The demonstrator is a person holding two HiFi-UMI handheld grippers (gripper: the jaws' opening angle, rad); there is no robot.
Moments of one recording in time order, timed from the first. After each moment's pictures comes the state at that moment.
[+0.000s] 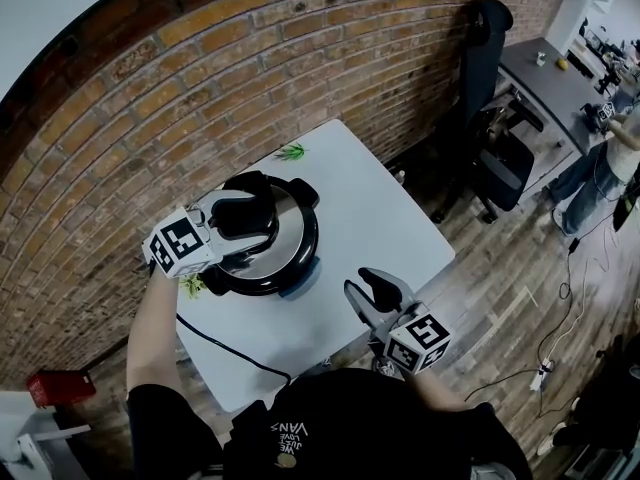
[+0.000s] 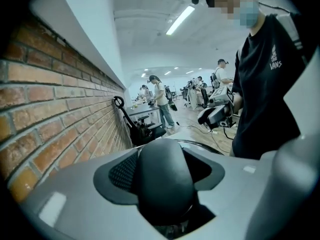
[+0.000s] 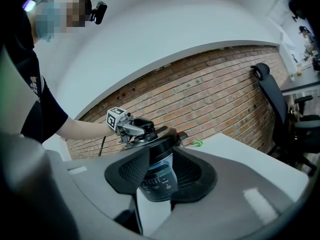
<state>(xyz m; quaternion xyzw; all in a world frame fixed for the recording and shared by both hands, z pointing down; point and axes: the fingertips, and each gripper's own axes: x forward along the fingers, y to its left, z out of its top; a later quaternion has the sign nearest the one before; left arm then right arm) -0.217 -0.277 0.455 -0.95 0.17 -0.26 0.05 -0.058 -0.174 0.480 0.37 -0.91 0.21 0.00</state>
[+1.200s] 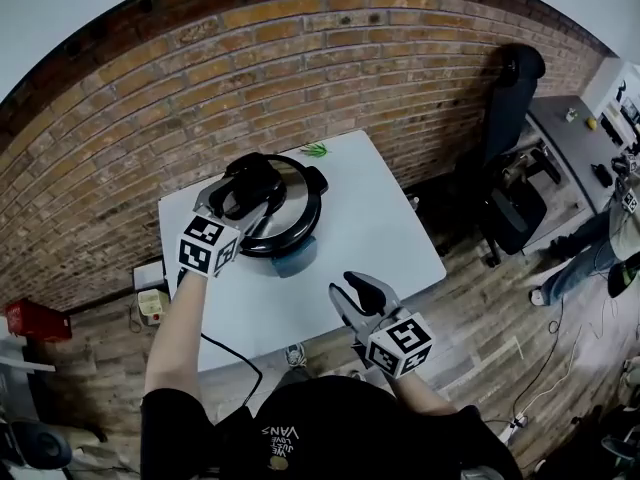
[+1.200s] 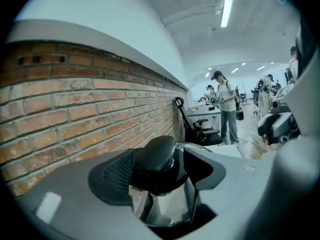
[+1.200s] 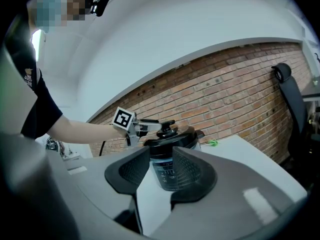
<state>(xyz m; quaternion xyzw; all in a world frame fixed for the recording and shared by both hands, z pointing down) -0.259 -0.255 0.442 -0.81 0.55 -0.20 -0.02 -0.056 -0.126 0.464 0.27 -0.95 0.17 0.03</state>
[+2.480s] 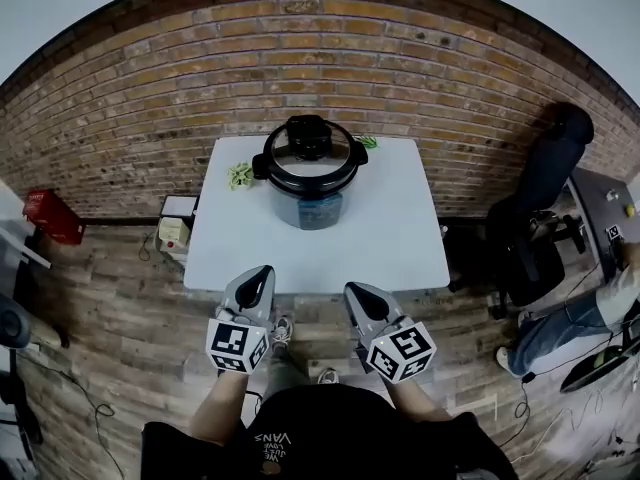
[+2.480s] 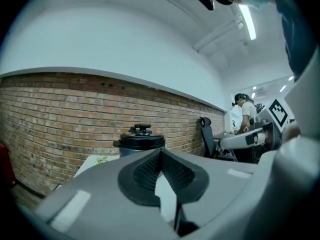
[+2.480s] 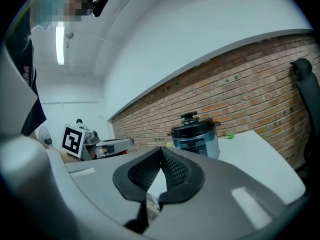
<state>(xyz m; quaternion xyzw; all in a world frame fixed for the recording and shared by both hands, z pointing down) -0.143 0.030 0.477 -0.66 0.75 -0.02 -0.04 0.001 -0.027 0.481 0.14 -0.98 0.14 0.05</state>
